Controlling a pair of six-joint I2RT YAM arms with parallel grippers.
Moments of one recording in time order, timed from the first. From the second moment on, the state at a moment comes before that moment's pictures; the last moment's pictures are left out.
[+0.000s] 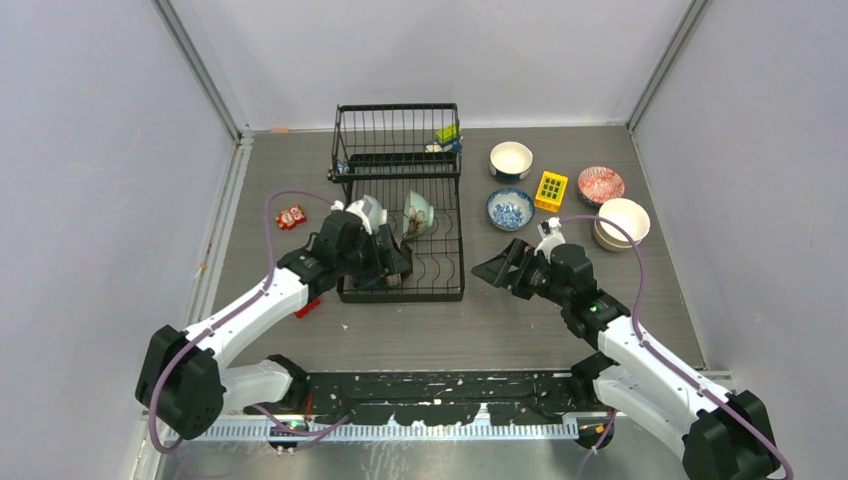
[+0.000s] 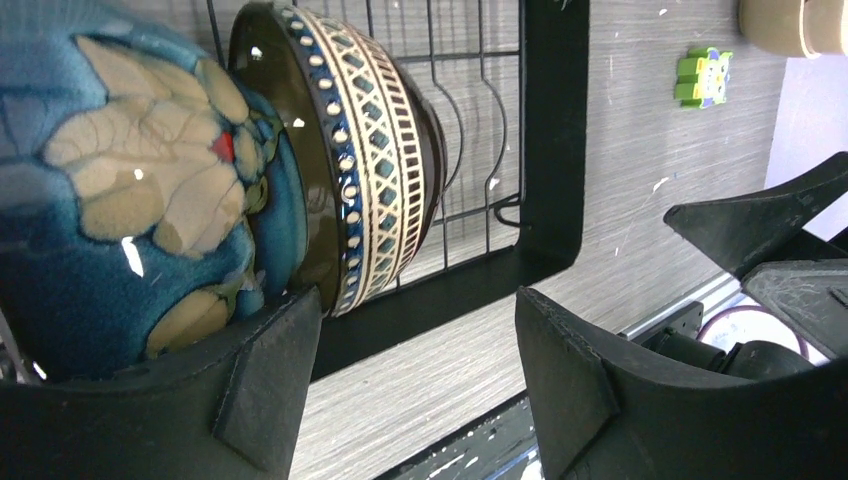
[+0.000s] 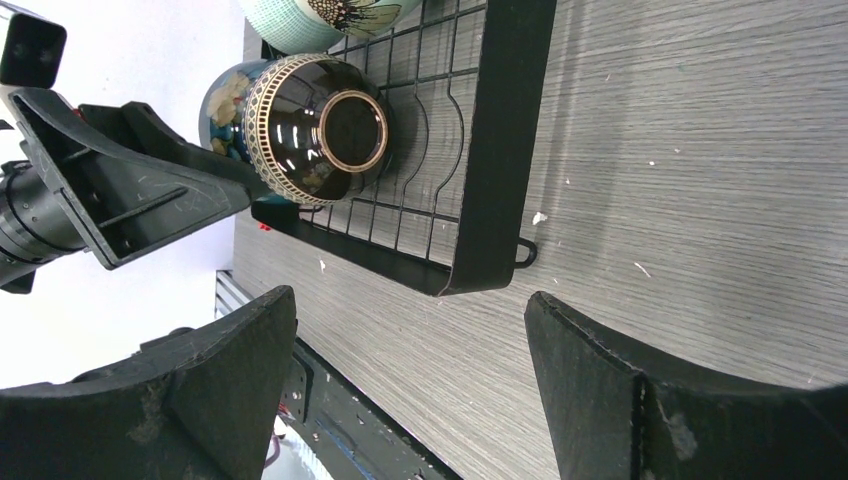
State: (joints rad) left arm -0.56 1.17 0.76 -0.32 0.16 -0.73; right arm 0.45 0.81 0.38 0.02 -0.30 0.88
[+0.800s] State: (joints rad) left arm -0.55 1.23 0.72 -0.13 0.21 -0.67; right arm 0.45 0.80 0.38 0.02 -0.29 0.87
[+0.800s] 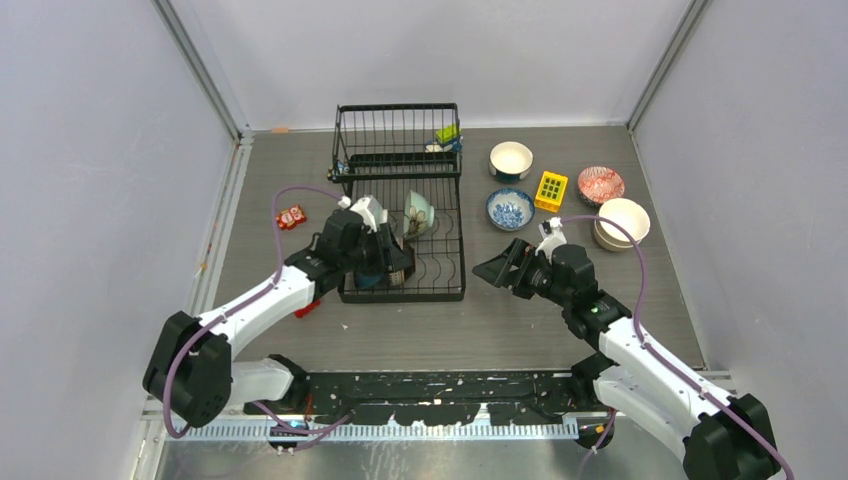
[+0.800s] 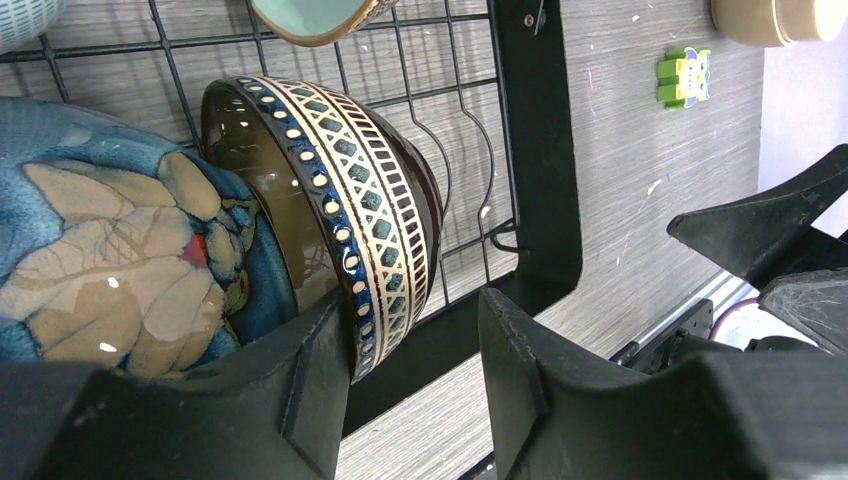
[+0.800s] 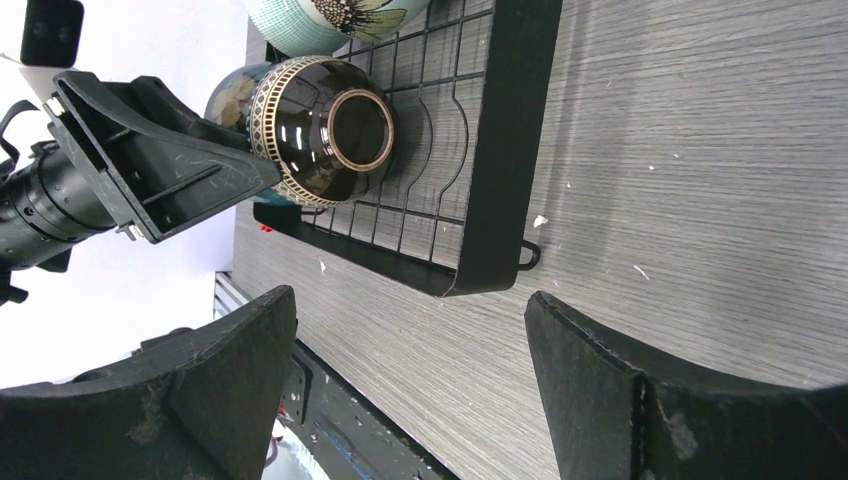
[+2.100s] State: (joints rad) left arm -0.51 1.24 0.59 0.14 0.33 -0.71; right arm 0.45 0.81 0.38 0.01 -0.29 0.87
